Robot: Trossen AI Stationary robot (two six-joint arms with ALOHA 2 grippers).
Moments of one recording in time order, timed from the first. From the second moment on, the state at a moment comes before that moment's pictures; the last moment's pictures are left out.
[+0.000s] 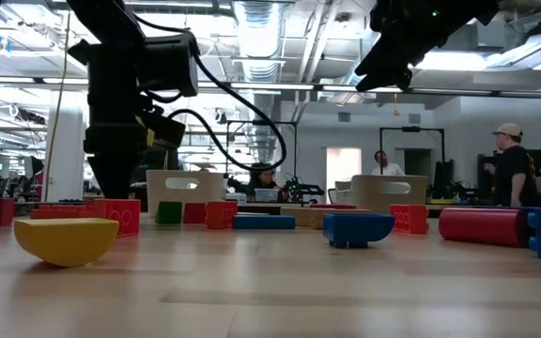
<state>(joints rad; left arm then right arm) 0.05 1.55 0.82 -0.66 -0.05 -0.43 -0.31 1.10 0.91 -0.40 -0.13 0.09</state>
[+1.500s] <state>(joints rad) 0.73 1.61 1.10 -0.60 0.04 -0.26 -0.37 1.10 0.91 -0.34 -0.13 0.20</state>
